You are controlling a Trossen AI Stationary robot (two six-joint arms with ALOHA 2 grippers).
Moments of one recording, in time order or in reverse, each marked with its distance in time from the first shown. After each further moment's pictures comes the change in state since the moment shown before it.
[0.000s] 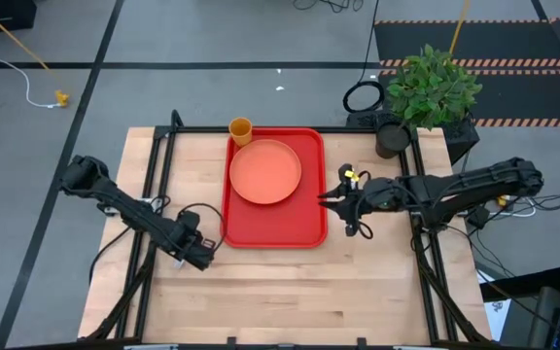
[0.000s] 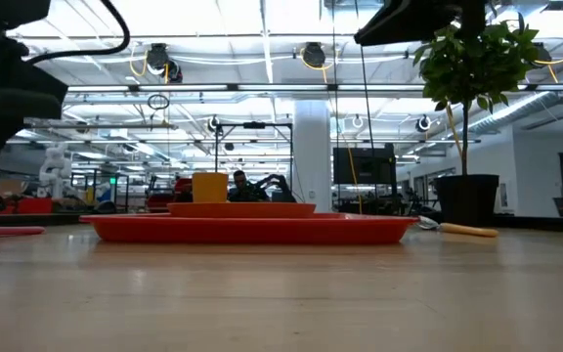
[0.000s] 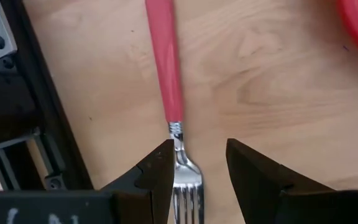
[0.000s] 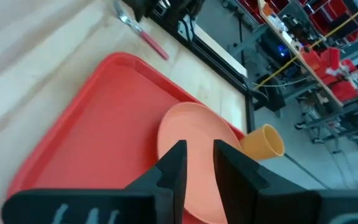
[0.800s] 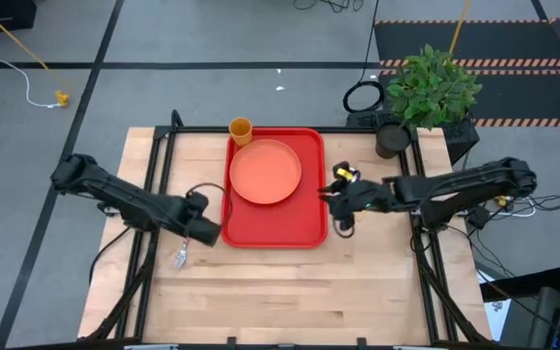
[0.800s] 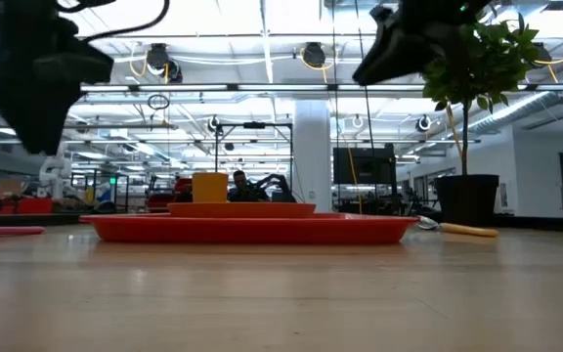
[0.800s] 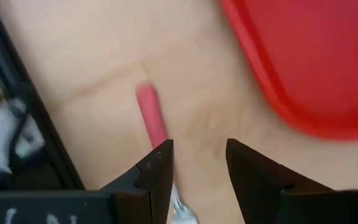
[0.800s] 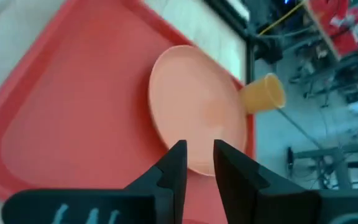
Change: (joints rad) left arm 0.205 -0.095 0.095 -0.058 -0.121 0.336; right arm -0.029 0.100 0.036 -0.116 0.123 0.016
